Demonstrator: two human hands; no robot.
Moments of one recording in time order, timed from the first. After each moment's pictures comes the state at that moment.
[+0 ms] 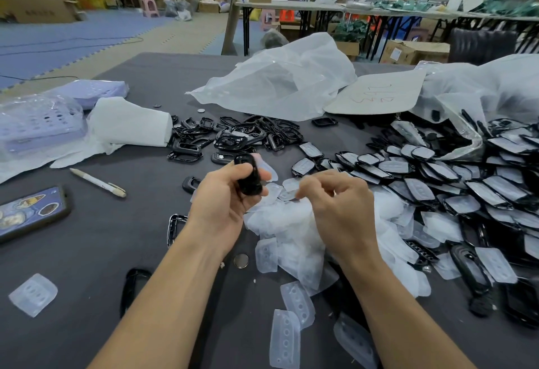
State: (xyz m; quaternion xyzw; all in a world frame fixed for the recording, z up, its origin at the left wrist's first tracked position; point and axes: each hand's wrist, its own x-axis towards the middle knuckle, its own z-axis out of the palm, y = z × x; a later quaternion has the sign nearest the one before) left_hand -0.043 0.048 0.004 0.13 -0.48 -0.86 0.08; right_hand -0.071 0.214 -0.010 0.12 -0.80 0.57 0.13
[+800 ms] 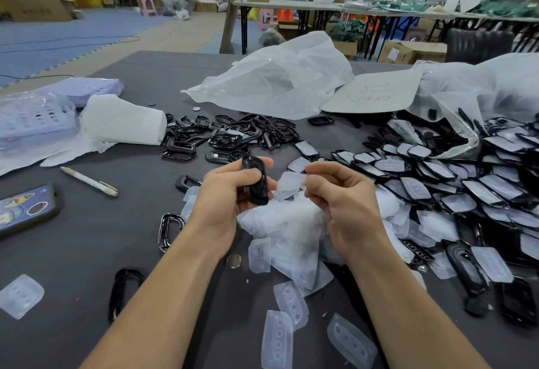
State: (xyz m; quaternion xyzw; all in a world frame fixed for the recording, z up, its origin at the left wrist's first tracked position) left_hand -0.041 0.055 0.004 0.10 -0.58 -0.80 0.07; right_hand -0.084 0.223 -0.005 0.03 -0.60 0.80 -0.03
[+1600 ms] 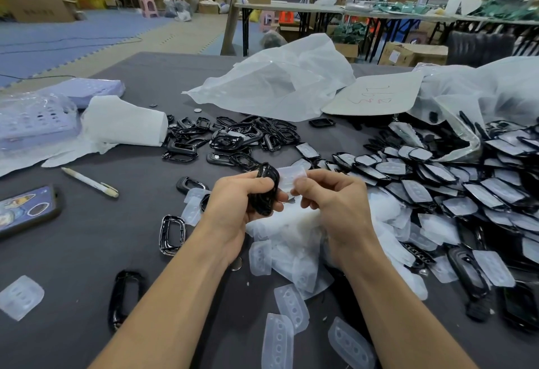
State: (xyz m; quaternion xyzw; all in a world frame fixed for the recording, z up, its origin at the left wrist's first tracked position) left_hand -0.046 0.064 0.000 0.13 -0.59 -0.80 0.03; right_hand -0.083 0.216 -0.010 0.08 -0.65 0.75 -0.01
